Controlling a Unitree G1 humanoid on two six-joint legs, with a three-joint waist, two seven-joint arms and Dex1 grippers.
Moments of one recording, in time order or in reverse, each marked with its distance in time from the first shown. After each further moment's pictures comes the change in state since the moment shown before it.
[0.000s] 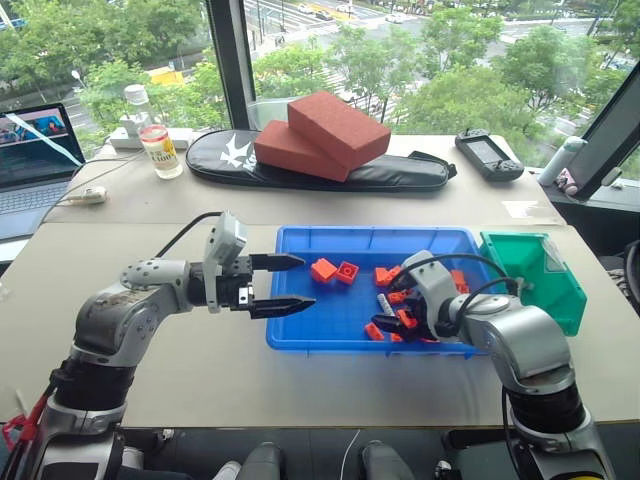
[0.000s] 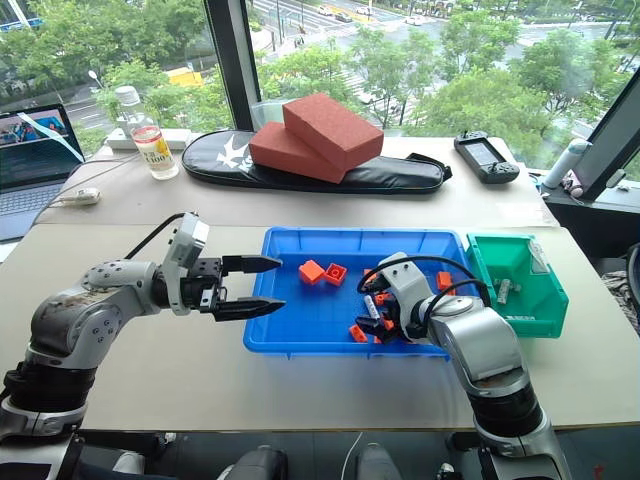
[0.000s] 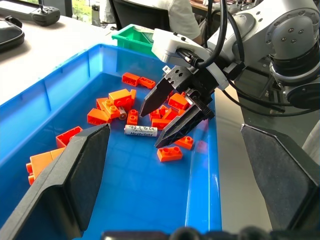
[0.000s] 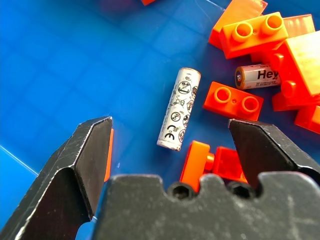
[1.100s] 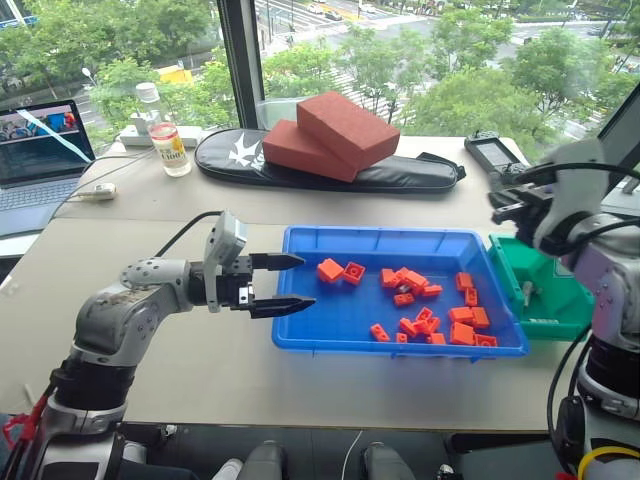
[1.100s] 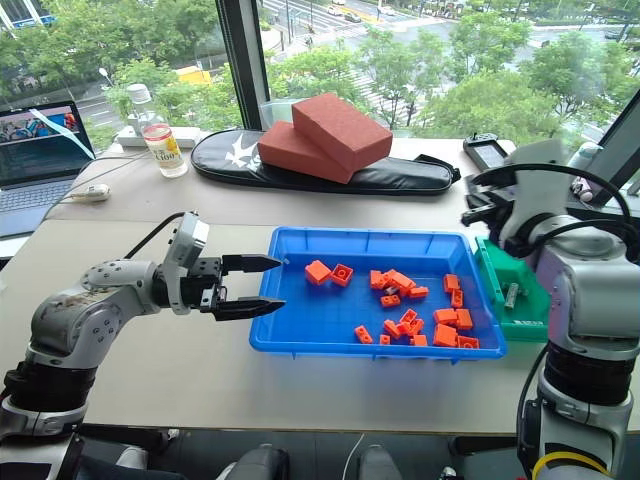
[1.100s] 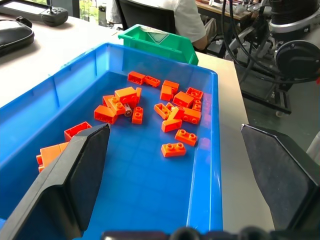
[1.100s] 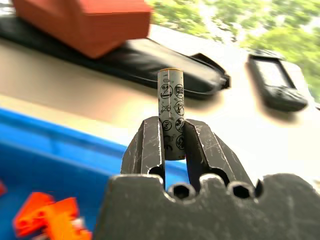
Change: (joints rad) left arm 0.001 -0.002 -0.001 0.000 0.001 0.000 -0.001; right arm -0.107 -0.251 -0.433 0.219 -0.008 -0.334 -0.189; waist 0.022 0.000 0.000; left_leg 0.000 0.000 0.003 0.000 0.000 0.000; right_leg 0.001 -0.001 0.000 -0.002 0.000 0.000
